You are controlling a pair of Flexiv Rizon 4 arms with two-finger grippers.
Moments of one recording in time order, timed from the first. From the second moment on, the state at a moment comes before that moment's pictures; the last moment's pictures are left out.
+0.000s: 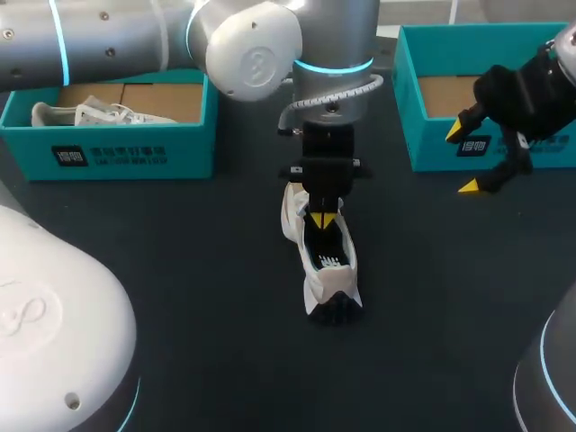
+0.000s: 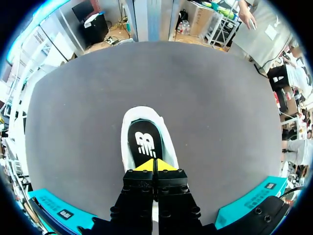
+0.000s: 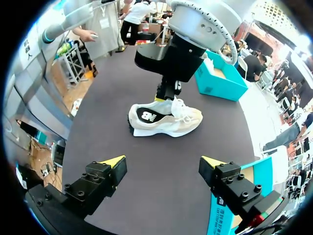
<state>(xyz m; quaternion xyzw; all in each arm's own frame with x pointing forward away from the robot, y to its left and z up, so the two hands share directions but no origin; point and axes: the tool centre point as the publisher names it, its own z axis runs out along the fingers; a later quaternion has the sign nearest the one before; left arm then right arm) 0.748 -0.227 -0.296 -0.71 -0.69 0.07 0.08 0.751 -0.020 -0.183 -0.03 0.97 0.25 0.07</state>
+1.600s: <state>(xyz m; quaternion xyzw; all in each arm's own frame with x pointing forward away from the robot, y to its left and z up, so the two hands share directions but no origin) 0.706 -0.245 -0.406 -0.67 -0.74 0.05 0.03 0.751 -0.020 -0.183 -0.03 0.97 0.25 0.07</state>
